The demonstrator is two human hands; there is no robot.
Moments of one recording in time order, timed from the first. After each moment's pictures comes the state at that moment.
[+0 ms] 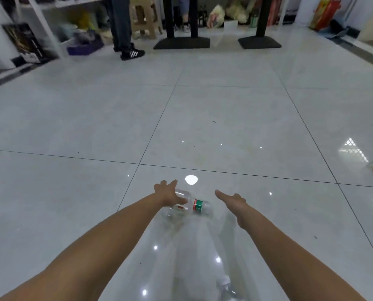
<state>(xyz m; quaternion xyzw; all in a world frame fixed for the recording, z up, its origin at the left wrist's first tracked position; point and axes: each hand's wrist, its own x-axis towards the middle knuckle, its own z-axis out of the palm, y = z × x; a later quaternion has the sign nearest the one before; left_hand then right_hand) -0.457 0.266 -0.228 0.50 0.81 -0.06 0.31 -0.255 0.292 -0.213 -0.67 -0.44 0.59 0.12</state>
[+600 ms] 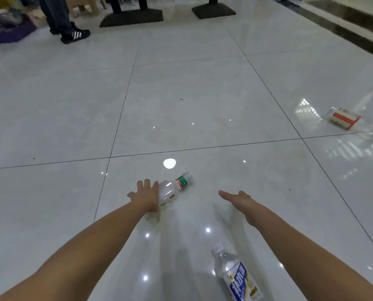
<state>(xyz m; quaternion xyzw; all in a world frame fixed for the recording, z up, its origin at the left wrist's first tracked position) -0.459 0.243 -0.277 0.59 0.75 -0.22 0.20 -0.198 0.250 -0.255 -0.71 -0.37 0.58 0.12</state>
